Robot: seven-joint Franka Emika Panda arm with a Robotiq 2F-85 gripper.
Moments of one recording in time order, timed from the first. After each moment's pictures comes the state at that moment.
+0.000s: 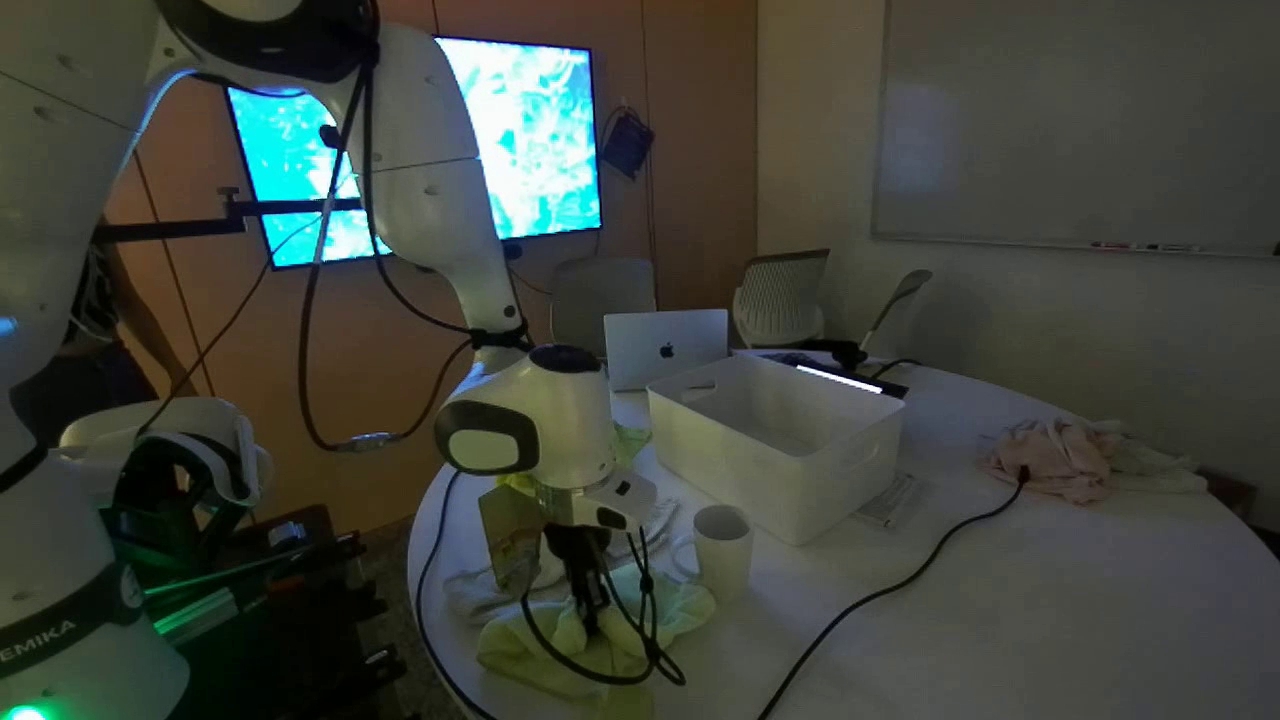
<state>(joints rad) -0.07 0.59 0.01 -2.44 0.55 3.03 -0.45</state>
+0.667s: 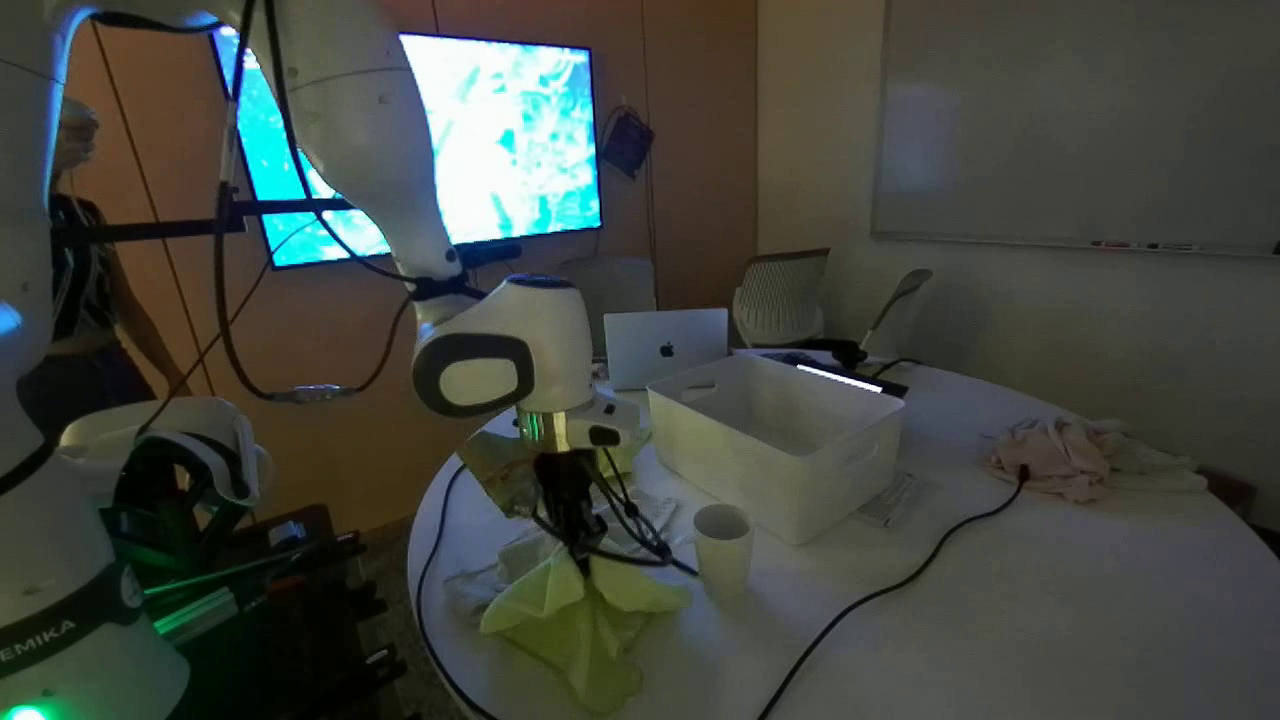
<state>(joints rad) 0.03 0.34 -0.09 -2.57 0.14 2.94 -0.26</state>
